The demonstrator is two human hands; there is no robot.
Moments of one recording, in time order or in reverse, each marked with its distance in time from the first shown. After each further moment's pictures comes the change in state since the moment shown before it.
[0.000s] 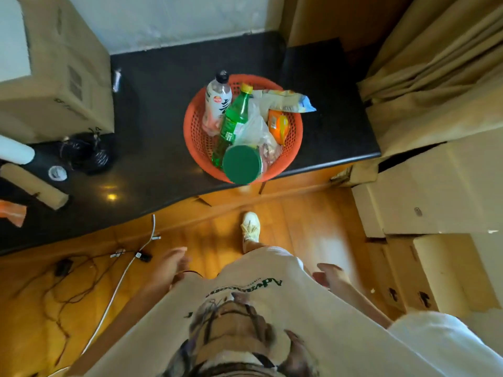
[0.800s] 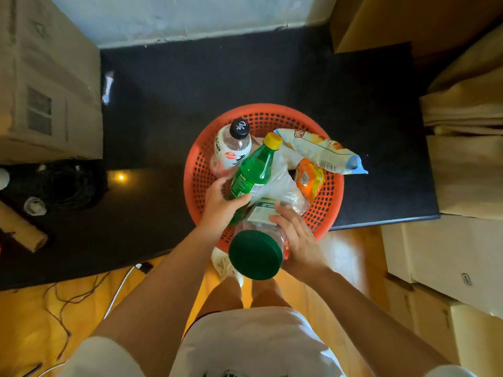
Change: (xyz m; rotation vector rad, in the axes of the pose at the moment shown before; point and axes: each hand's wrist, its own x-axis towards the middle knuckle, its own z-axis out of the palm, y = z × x) left_hand 0.146 0.243 0.123 0.014 -0.110 0.363; right_hand 0.132 -0.226 0.145 -1.035 -0.102 -1.360
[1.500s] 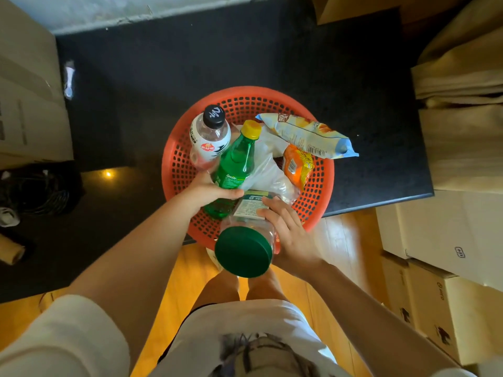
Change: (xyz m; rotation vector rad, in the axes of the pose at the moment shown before) left_hand 0.052 0.008 -0.004 0.351 -0.306 -0.093; right_hand 0.004 0.001 0.002 0.080 0.033 -0.022
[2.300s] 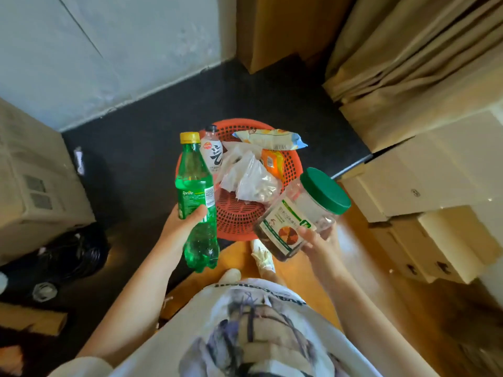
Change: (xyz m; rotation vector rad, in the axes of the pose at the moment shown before) left_hand -0.145 -0.020 -0.063 -0.357 -0.094 0.287; right_hand -0.070 -0.140 -0.025 1.166 0.732 0.673
